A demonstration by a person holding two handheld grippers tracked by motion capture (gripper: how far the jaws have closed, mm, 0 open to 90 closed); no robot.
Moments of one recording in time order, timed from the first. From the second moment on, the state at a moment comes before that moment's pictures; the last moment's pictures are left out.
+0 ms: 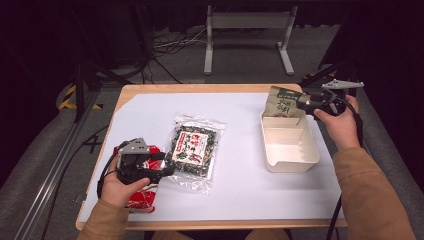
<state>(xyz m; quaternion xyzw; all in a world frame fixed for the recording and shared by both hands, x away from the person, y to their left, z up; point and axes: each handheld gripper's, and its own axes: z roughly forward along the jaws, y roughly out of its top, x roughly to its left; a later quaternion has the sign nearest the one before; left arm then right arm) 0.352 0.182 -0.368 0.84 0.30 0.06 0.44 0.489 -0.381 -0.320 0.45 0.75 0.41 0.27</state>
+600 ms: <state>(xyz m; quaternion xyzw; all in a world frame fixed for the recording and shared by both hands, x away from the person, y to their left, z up) 0.364 0.172 -0.355 0.86 0.29 0.06 0.41 0.414 -0.366 -0.306 0.38 0.76 0.45 0.26</state>
